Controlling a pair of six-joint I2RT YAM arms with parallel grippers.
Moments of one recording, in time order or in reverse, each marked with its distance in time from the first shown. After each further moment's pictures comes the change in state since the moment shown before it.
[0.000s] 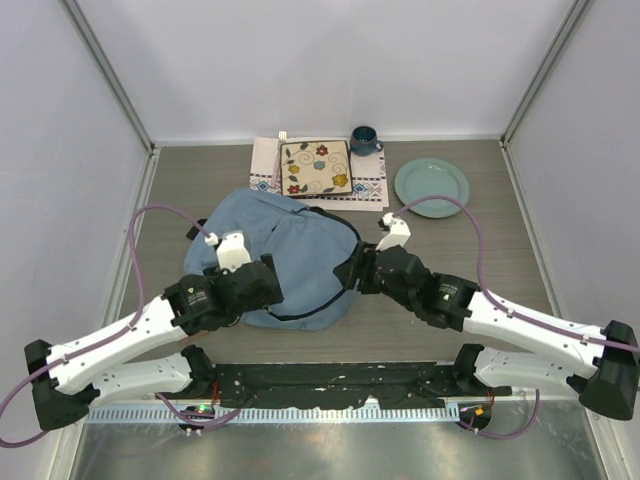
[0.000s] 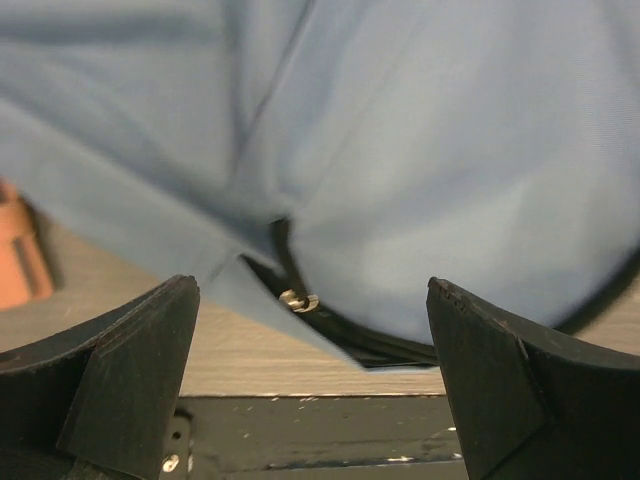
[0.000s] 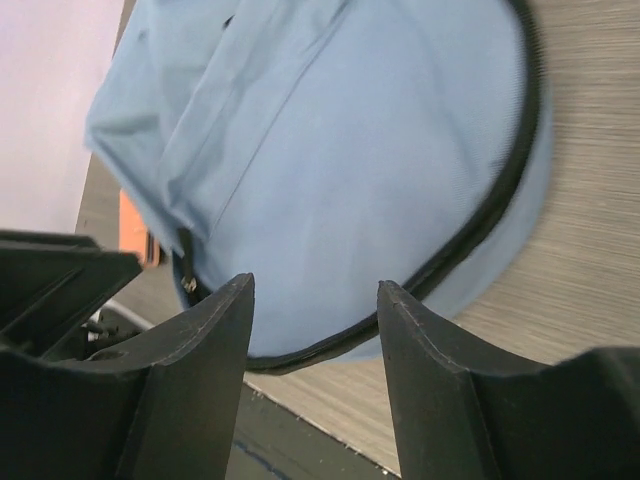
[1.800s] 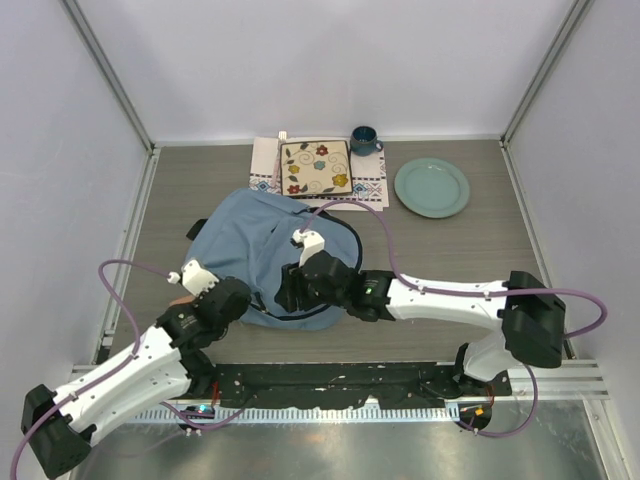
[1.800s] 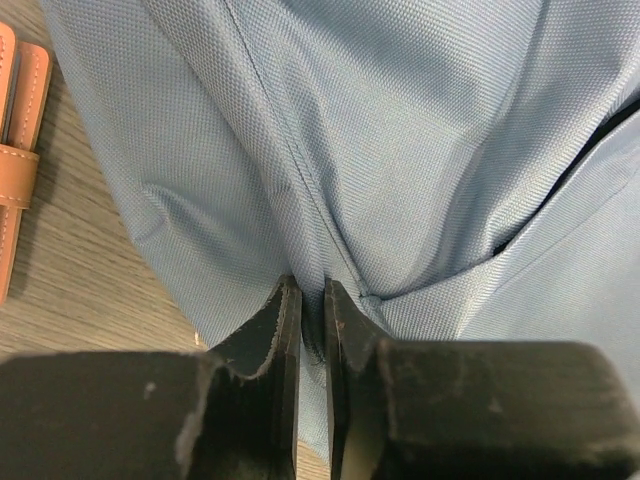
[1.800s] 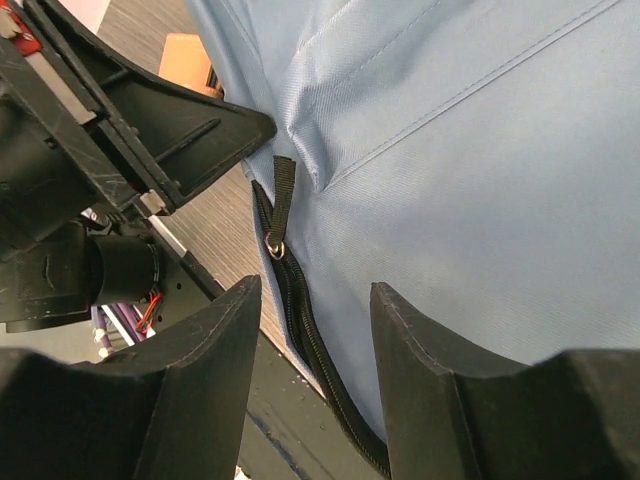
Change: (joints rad) left arm 0.257 -0.237 -0.477 0.243 -0.037 -0.326; right arm 0.210 0.489 0.243 0.194 -0.180 -0.177
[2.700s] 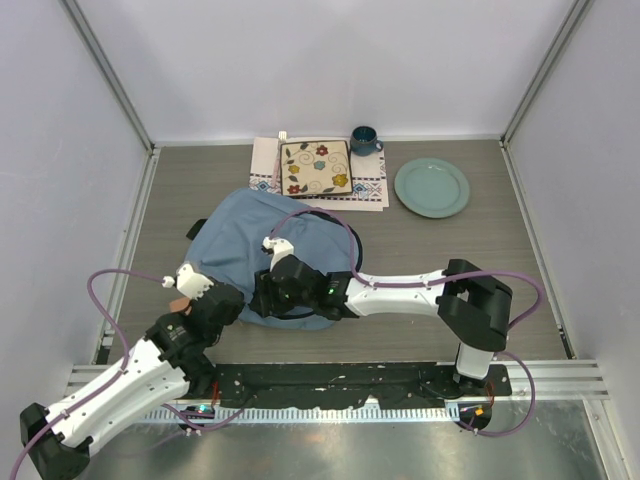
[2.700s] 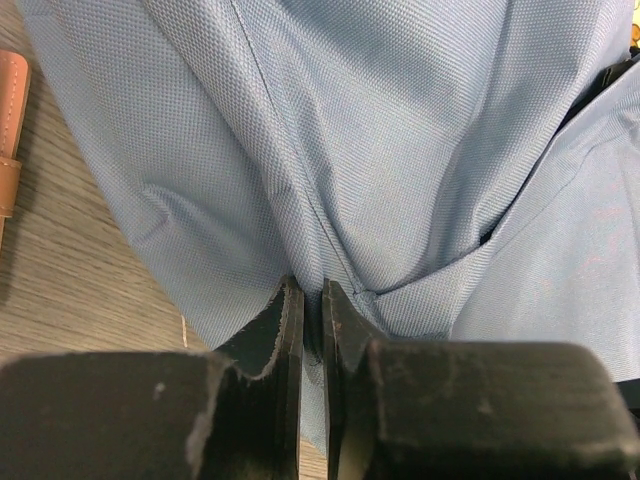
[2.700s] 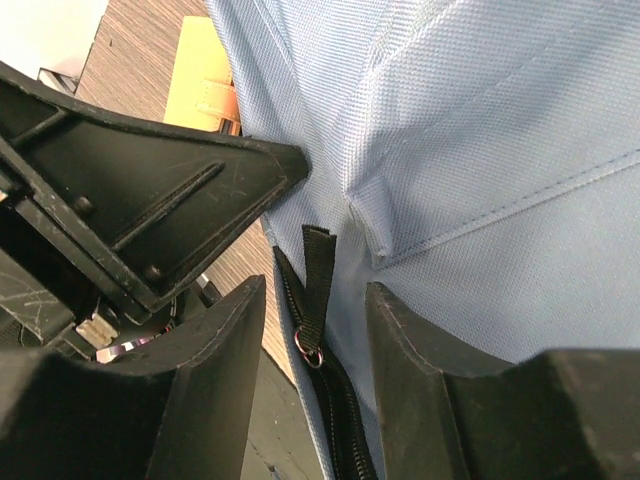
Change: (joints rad) left arm 0.004 -0.147 -0.053 0.018 0.014 0.034; right arm 0.024 0.298 0.146 0.122 -0.081 0.044
